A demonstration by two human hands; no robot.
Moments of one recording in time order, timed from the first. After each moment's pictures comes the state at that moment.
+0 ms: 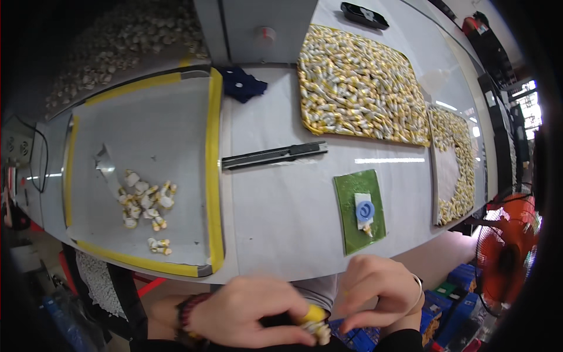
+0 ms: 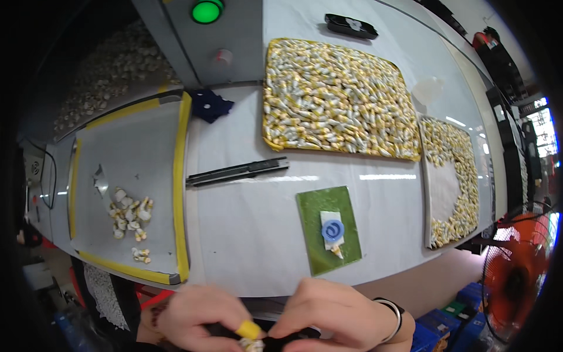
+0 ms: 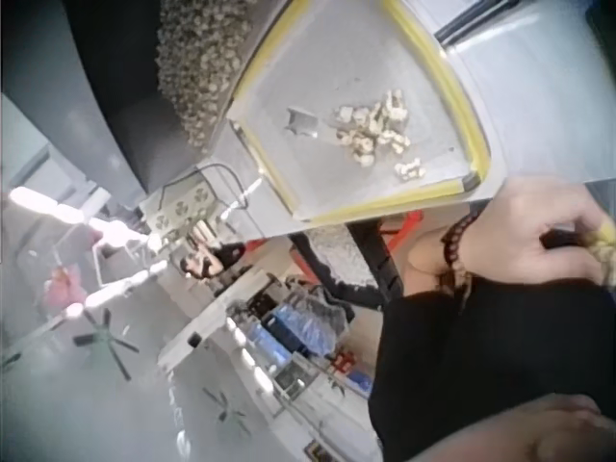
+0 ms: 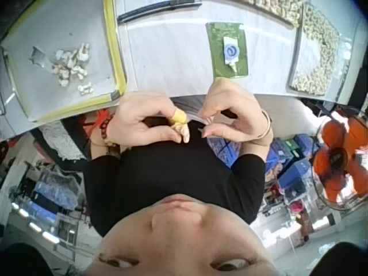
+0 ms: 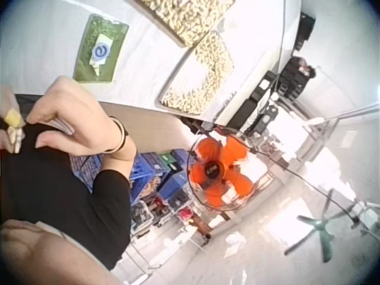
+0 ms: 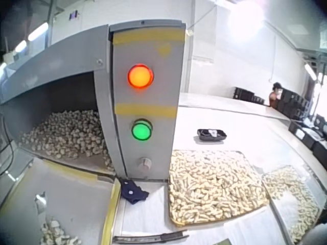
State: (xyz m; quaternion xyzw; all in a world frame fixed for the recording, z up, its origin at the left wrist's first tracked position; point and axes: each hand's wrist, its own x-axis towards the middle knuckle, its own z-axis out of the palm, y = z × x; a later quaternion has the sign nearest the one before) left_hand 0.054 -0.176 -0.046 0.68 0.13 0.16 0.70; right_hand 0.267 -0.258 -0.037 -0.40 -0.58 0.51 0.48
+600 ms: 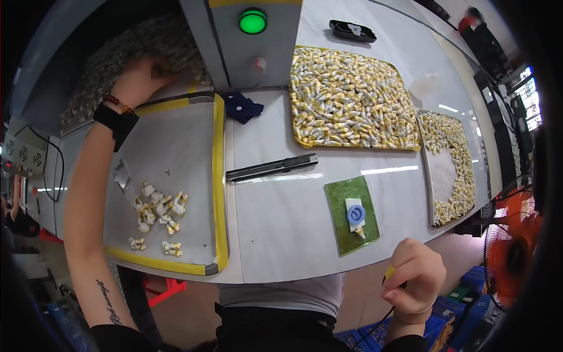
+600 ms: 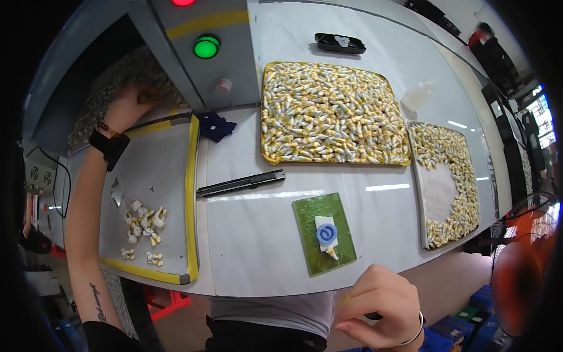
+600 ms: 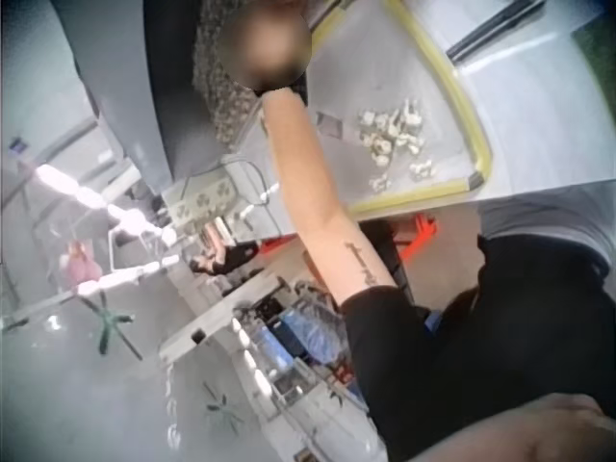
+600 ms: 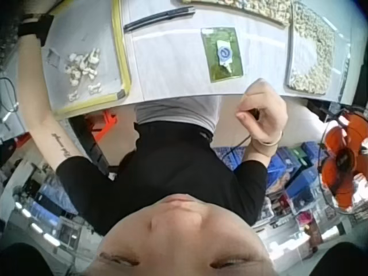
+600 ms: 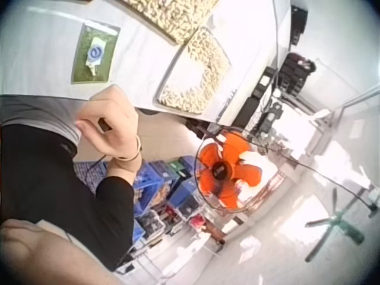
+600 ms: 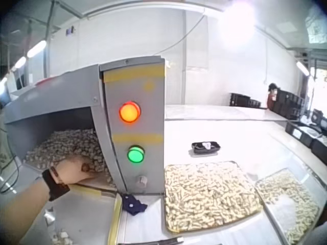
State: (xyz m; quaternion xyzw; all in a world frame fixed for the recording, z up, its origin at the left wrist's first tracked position) left_hand 0.024 0.097 -0.037 0.87 0.47 0.10 -0.03; right_hand 0.295 -0.290 -0.030 -0.57 -0.58 0.27 0.51
